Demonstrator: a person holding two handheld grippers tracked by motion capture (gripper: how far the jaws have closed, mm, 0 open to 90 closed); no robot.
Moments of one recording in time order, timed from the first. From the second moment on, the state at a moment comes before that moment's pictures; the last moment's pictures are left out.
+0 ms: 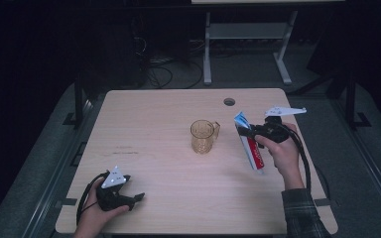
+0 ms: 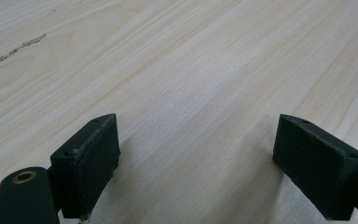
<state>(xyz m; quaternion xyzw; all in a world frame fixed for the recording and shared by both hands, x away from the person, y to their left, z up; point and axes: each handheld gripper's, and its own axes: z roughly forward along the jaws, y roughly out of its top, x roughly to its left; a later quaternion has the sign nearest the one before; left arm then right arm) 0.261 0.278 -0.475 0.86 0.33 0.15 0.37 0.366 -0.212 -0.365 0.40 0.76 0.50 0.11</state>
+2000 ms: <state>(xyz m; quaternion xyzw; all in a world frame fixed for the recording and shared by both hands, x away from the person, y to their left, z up) 0.261 0.278 -0.475 0.86 0.33 0.15 0.37 0.427 -0.118 -0.290 0.33 0.77 0.53 0.12</state>
